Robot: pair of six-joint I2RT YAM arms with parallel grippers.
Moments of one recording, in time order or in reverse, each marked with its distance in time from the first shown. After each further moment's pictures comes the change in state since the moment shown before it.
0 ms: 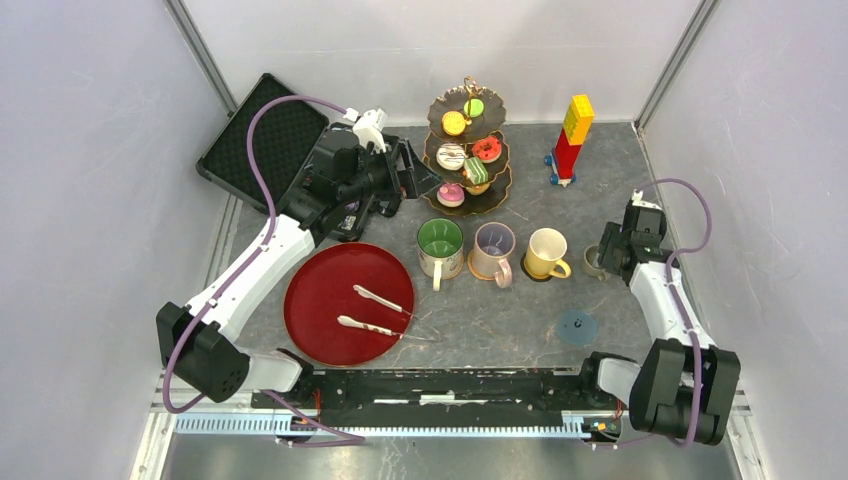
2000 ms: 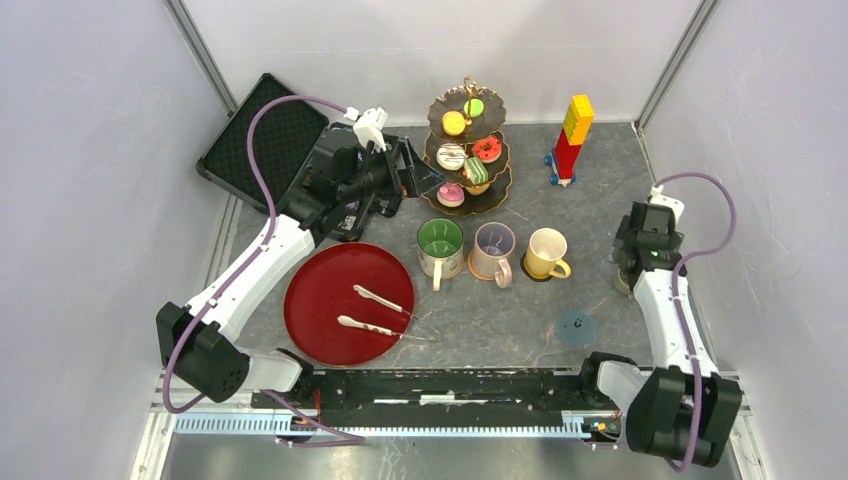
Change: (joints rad) left arm 0.000 0.000 0.000 0.022 0.025 -0.021; right arm -0.061 -0.070 0.016 -0.006 0.218 0.029
